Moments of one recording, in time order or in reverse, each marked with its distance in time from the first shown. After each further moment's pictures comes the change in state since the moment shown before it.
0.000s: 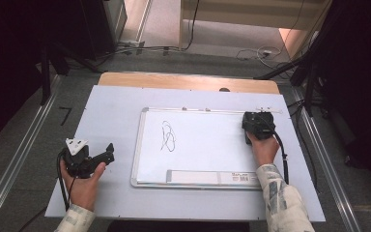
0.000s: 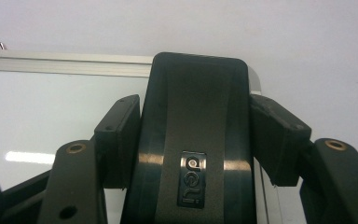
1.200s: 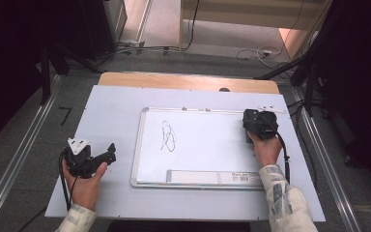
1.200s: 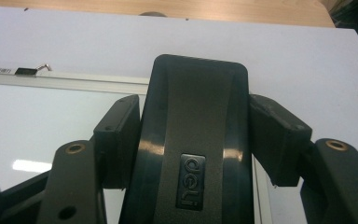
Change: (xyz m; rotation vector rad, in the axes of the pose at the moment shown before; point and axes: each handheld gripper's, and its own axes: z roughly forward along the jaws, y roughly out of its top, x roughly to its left) left arm -0.004 0.000 0.001 0.004 -0.001 0.009; right arm 0.005 0.006 -0.028 -0.058 0.040 -0.022
